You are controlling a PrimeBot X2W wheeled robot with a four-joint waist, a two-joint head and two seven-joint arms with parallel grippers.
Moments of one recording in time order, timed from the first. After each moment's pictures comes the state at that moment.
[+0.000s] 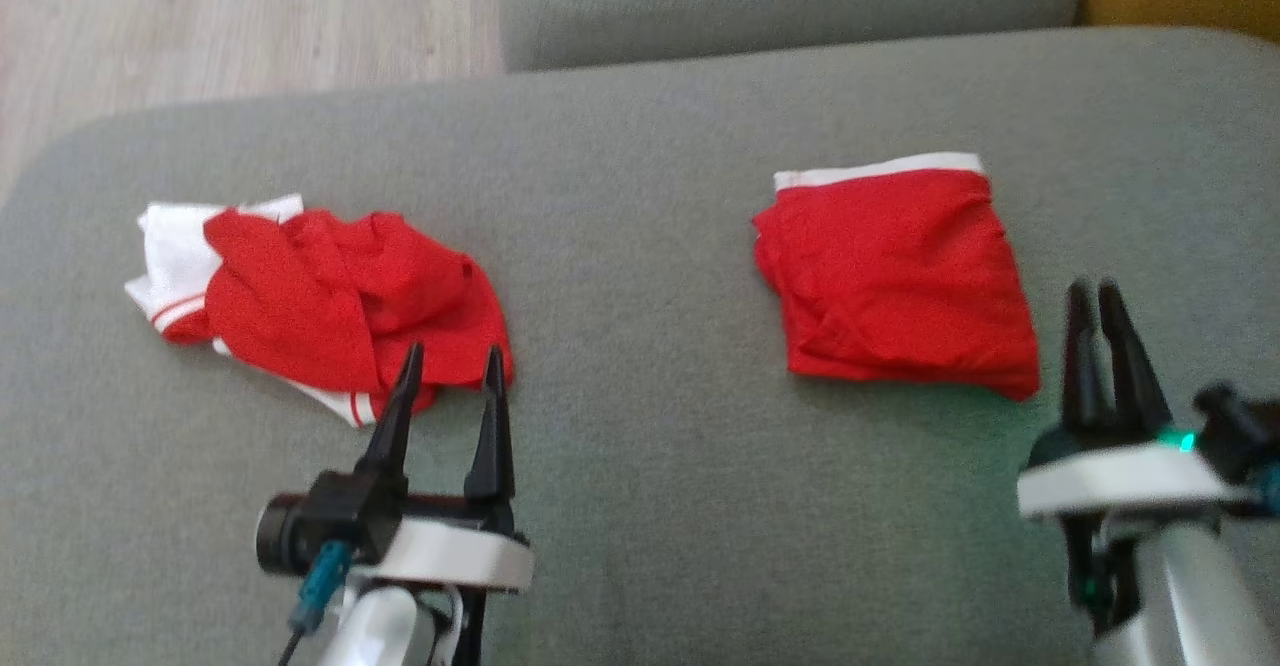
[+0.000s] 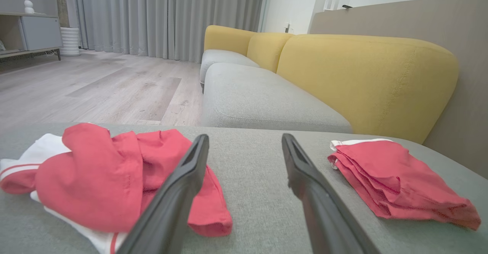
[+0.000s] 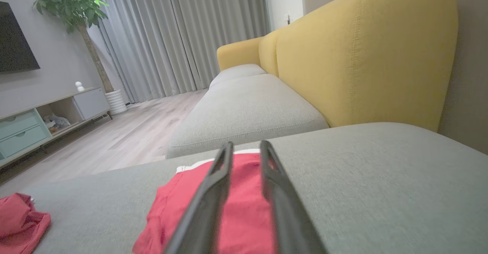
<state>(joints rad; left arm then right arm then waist) -0.10 0.05 -0.33 0.24 -0.30 0.07 -0.25 -0.08 -0.05 -0.05 0.24 0.21 0.13 -0.25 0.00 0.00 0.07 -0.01</state>
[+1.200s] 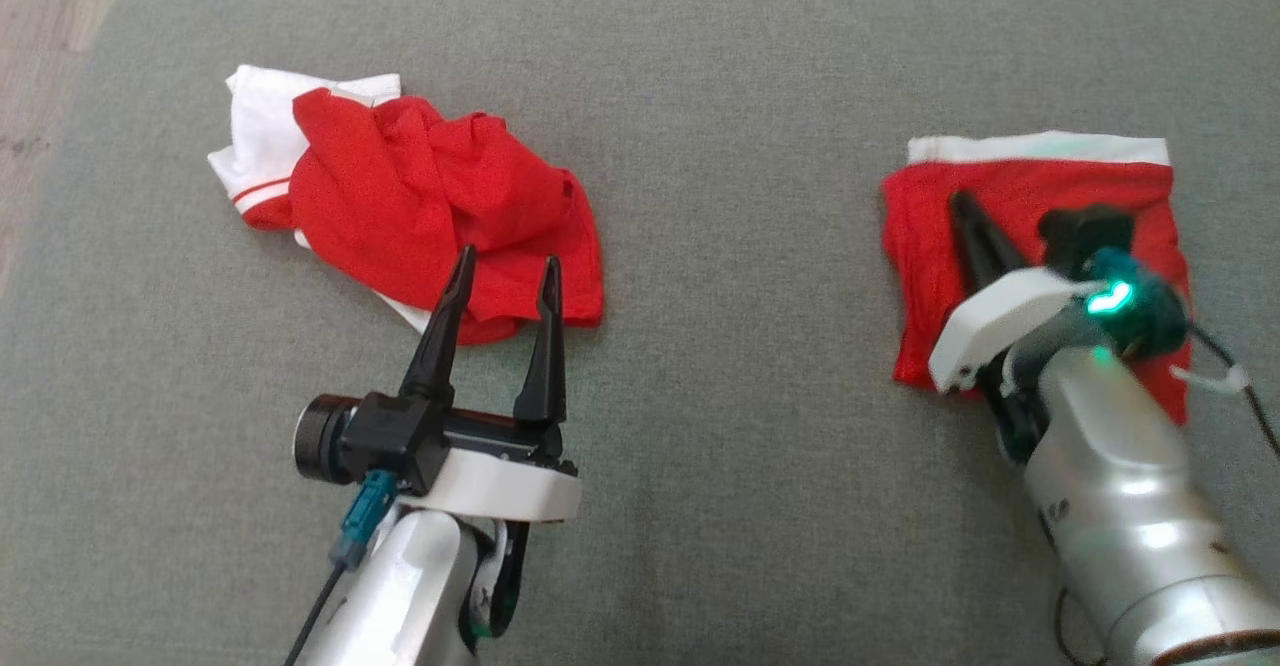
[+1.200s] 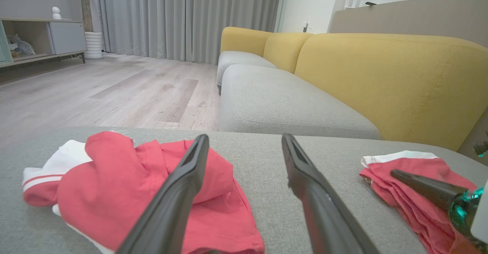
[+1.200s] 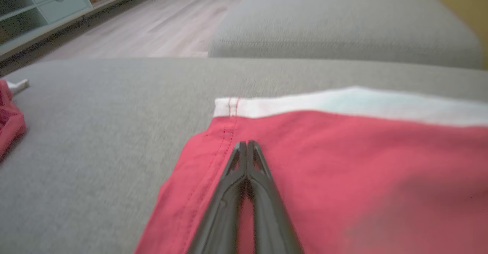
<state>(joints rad) -0.26 0.05 -0.43 0.21 -0.30 0.11 -0.25 -0.68 -0.10 0.15 1.03 0.14 0.13 -0.25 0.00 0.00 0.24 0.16</state>
